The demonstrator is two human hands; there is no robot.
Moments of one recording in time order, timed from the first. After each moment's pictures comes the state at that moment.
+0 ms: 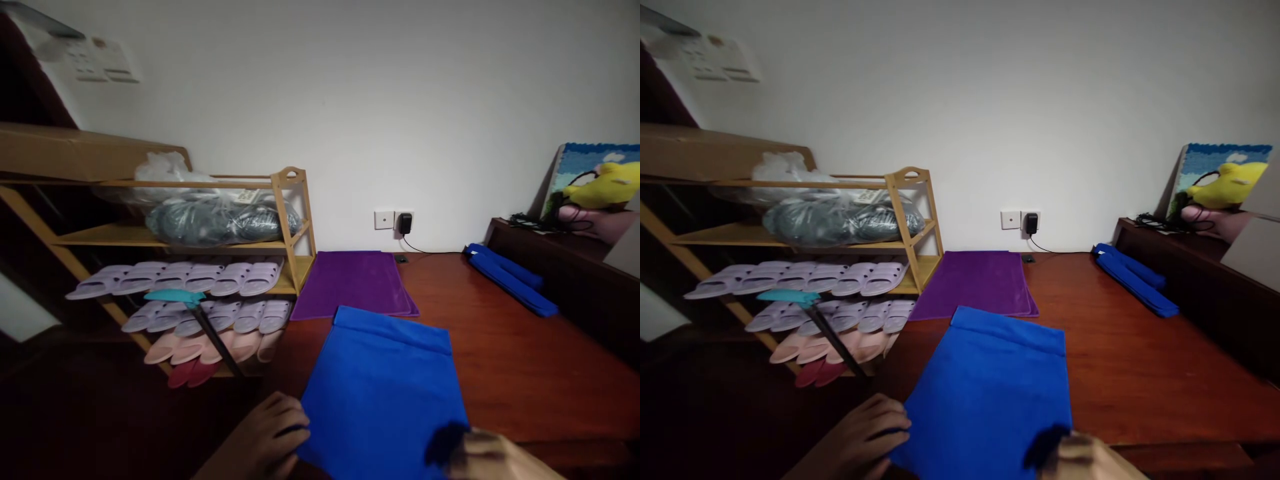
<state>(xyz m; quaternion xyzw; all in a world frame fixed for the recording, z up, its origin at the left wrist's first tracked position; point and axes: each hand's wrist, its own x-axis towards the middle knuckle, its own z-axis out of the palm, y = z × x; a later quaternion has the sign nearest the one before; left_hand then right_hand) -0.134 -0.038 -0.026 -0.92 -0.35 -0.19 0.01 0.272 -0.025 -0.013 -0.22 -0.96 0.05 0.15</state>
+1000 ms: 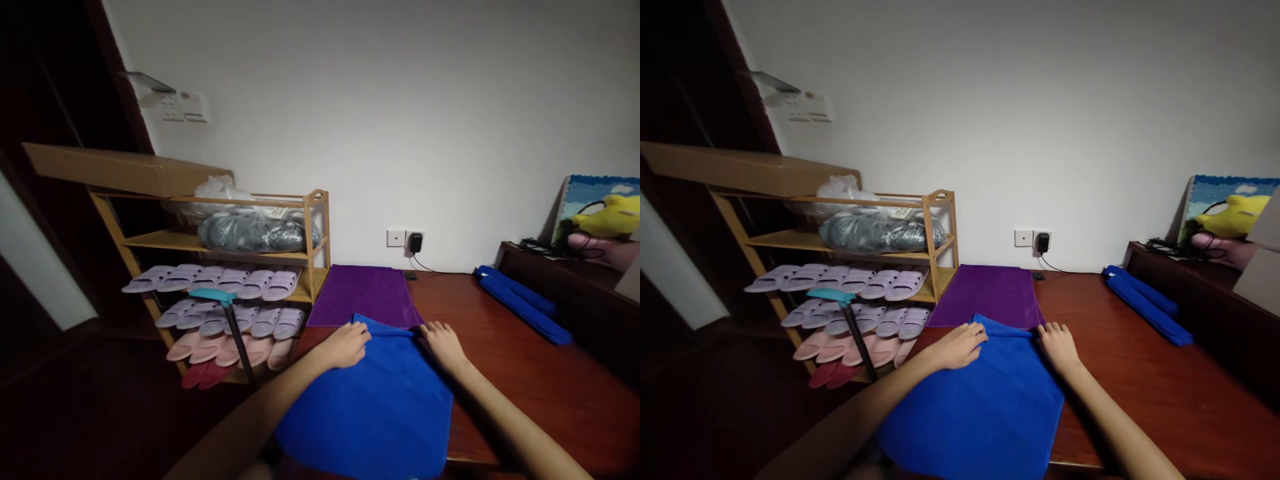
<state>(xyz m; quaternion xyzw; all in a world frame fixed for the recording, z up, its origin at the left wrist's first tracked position) -0.061 0.097 -0.007 -0.91 -0.42 -0.06 0.05 0.216 0.138 -0.042 -0.55 -0.82 -0.14 0.05</state>
